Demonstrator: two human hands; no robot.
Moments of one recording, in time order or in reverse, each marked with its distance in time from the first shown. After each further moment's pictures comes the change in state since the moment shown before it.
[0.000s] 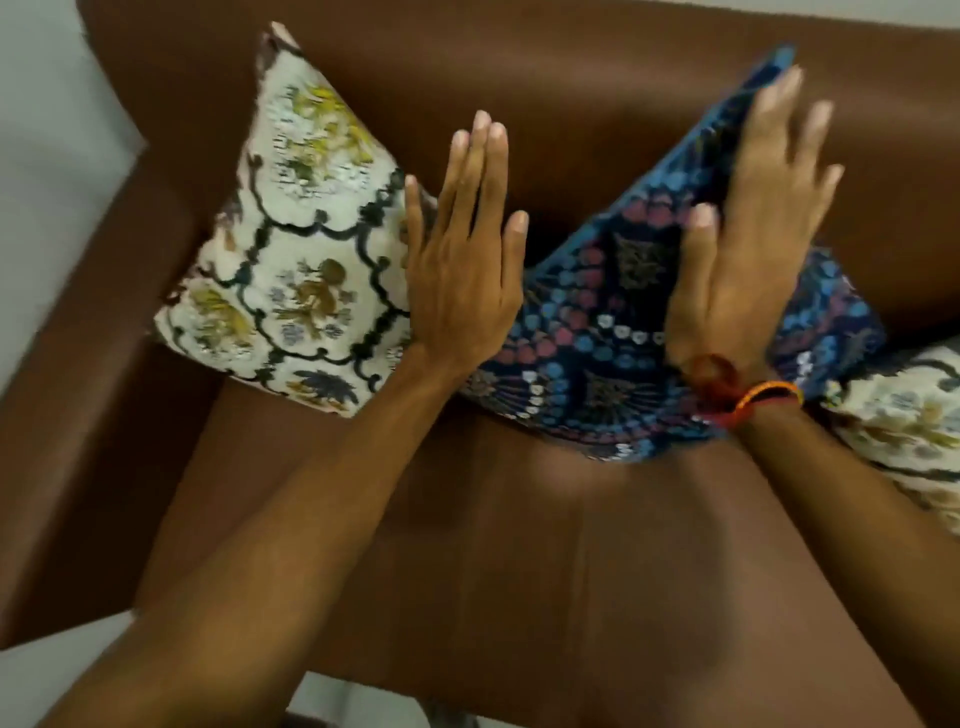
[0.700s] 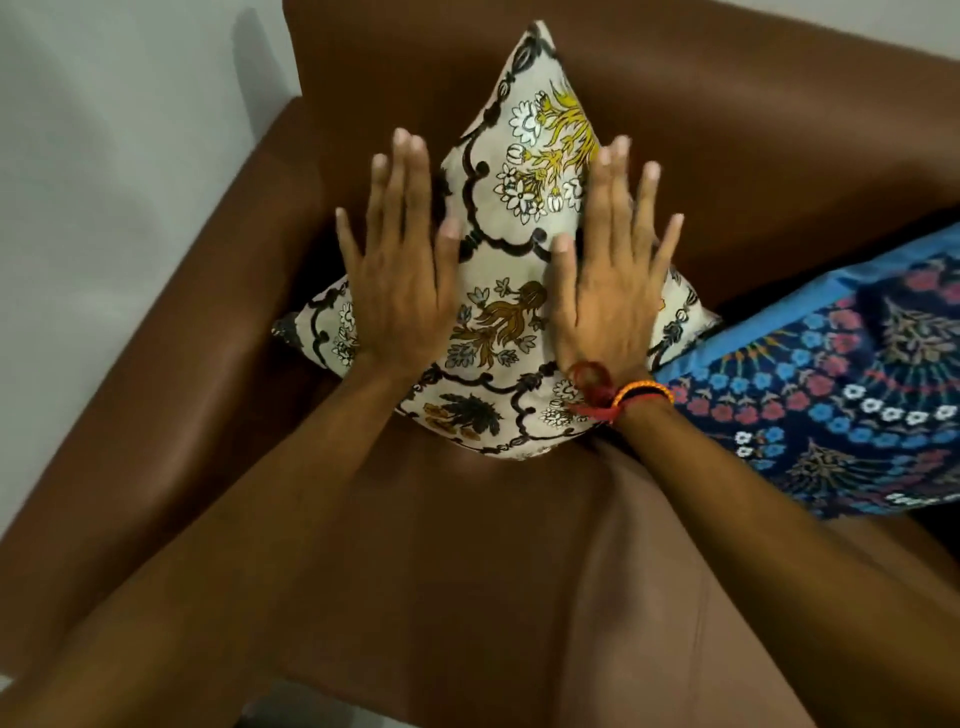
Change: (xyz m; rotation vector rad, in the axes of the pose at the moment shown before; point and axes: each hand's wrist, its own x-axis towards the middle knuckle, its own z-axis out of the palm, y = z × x) left_hand -0.015 -0.233 -0.048 0.016 -0.005 -0.273; right_hand -0.017 -0.214 0.158 -0.001 -0.053 -0.075
